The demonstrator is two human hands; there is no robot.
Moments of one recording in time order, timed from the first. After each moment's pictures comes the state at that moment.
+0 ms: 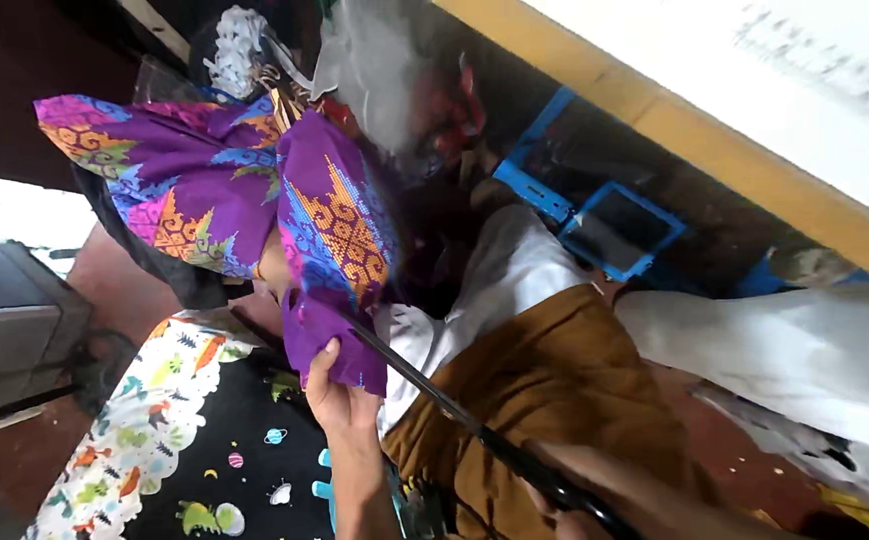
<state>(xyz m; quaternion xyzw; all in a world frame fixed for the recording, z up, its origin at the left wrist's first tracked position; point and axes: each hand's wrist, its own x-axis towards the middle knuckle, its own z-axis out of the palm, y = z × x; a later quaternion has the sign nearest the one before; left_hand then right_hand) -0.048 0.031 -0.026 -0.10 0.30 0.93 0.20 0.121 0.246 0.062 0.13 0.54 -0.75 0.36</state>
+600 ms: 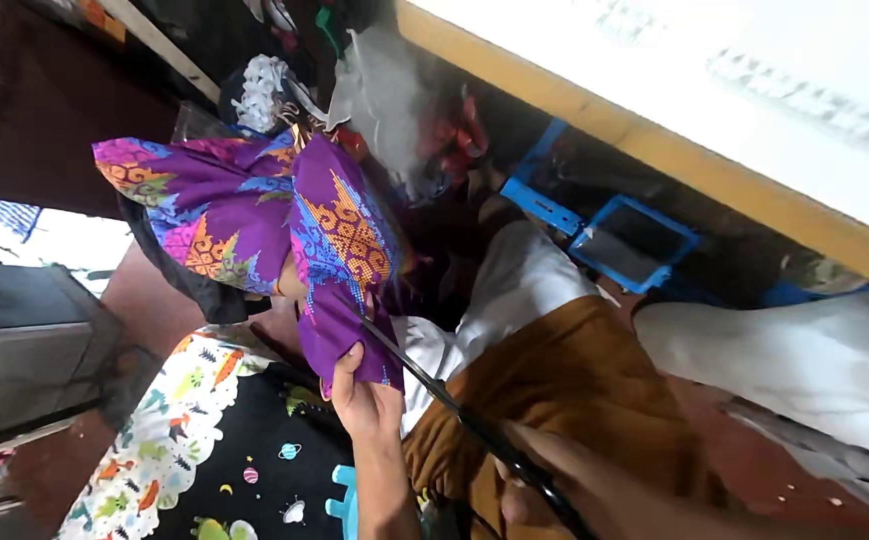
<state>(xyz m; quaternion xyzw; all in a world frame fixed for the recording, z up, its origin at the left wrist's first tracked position) -0.043 0.052 -0.015 -0.11 0.31 0.93 0.14 0.104 0.221 0.050 0.15 0.59 -0.72 0.33</state>
